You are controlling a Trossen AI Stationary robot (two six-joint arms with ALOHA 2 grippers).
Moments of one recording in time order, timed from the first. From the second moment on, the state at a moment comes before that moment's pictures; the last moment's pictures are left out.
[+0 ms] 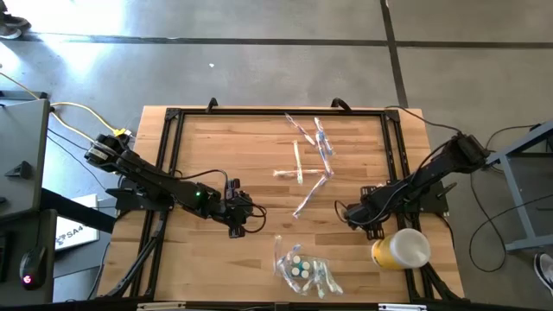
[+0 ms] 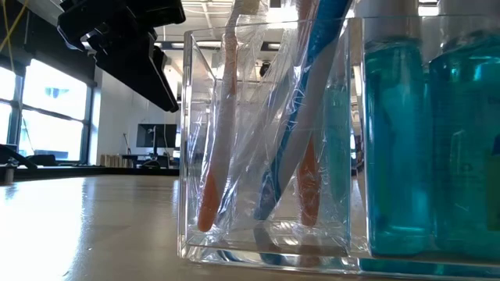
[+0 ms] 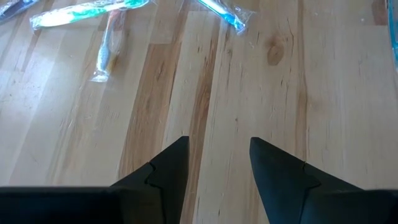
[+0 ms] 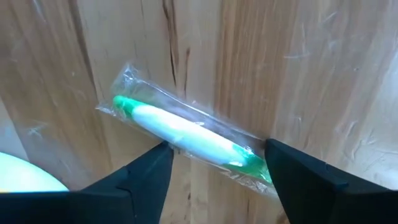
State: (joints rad) left arm -0.40 1.44 0.92 -0.41 -0.45 -0.37; right arm 0.45 1.43 0.59 -0.83 -0.03 0.44
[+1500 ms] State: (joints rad) left arm -0.53 1.44 0.92 -0.24 -0.85 -0.10; right arm 0.56 1.43 1.16 -0.91 0.80 0.33
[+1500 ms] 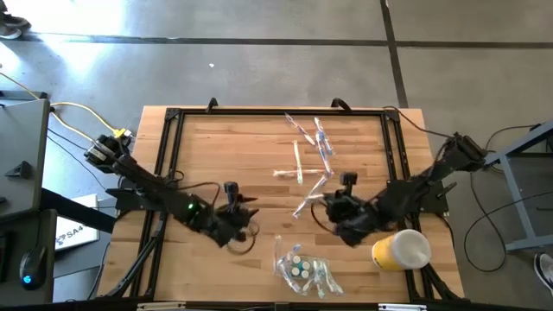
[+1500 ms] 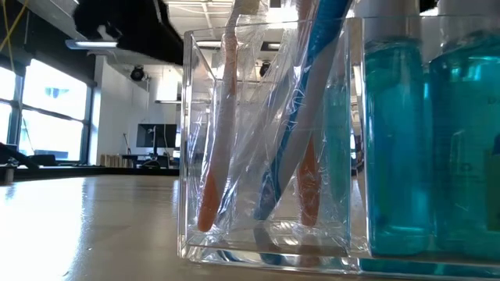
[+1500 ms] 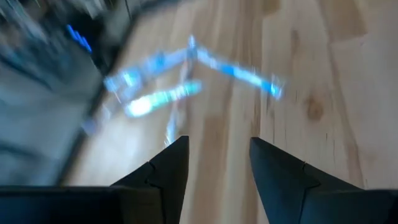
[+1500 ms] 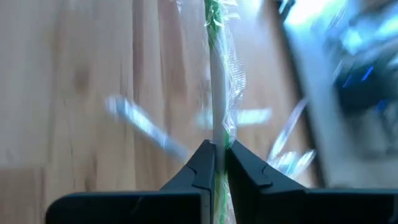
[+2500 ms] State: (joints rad) left arm -0.77 1.77 1.19 0.75 -0.82 2.01; right arm 0.67 1.45 1.19 0.30 0.41 0.05
